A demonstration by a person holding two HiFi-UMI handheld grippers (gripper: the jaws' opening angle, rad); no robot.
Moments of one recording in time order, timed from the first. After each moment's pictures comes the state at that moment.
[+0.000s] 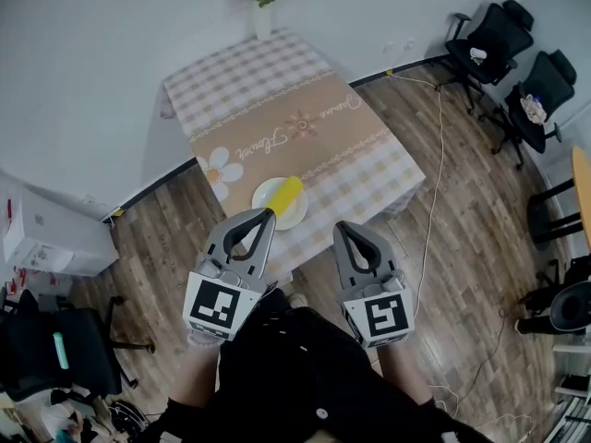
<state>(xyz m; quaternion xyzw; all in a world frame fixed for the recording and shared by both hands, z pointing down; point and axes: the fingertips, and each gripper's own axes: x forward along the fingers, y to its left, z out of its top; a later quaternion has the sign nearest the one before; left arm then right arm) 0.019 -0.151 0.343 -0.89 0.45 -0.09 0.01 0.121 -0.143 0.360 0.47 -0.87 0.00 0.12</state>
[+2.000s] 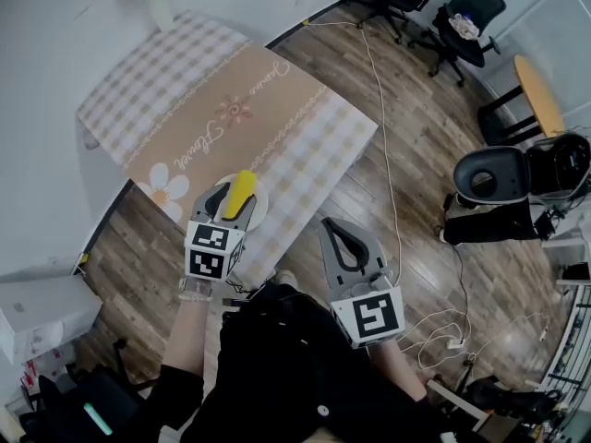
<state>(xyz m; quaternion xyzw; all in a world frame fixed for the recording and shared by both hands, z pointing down) 0.047 -0.260 0.521 -0.91 0.32 -0.23 -0.12 0.144 -0.147 0.385 0.60 -0.78 0.05 0.18</state>
